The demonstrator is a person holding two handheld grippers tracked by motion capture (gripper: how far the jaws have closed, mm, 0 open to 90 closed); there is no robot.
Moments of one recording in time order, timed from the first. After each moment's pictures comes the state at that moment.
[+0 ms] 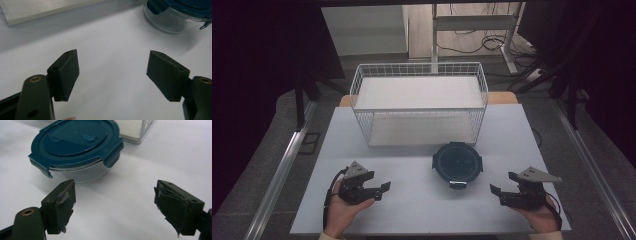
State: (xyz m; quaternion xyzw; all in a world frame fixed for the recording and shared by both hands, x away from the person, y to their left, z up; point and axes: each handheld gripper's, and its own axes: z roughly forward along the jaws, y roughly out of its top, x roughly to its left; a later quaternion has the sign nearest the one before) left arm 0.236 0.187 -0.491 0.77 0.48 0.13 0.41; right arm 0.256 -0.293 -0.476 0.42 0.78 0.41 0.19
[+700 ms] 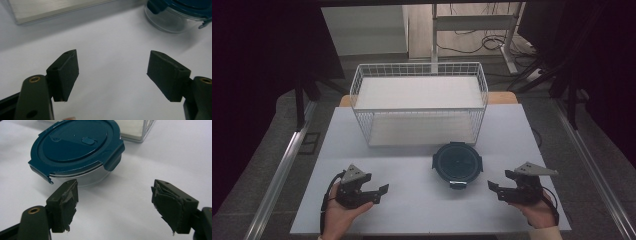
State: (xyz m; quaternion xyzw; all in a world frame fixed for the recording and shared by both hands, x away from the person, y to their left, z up) left arm 0.225 0.186 -0.486 0.76 0.48 0.14 0.40; right arm 0.267 -0.286 -0.471 0.44 0.79 0.40 0.16
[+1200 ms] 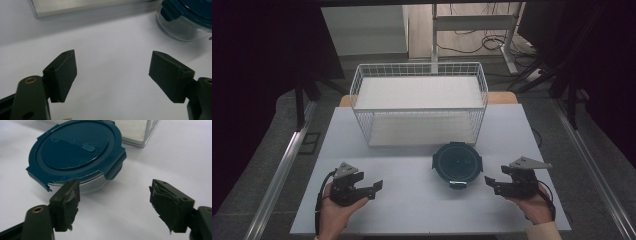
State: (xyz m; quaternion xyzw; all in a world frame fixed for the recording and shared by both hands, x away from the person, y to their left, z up) left arm 0.227 0.199 -0.480 0.74 0.53 0.12 0.40; right arm 0.280 -0.274 -0.464 0.43 0.80 0.39 0.17
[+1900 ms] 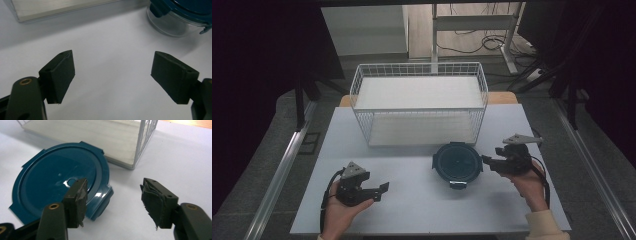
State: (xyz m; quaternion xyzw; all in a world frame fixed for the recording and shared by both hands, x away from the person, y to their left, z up) left arm 0.229 0.186 -0.480 0.75 0.51 0.13 0.40; right arm 0.329 -0.259 -0.436 0.44 0.80 0.37 0.17
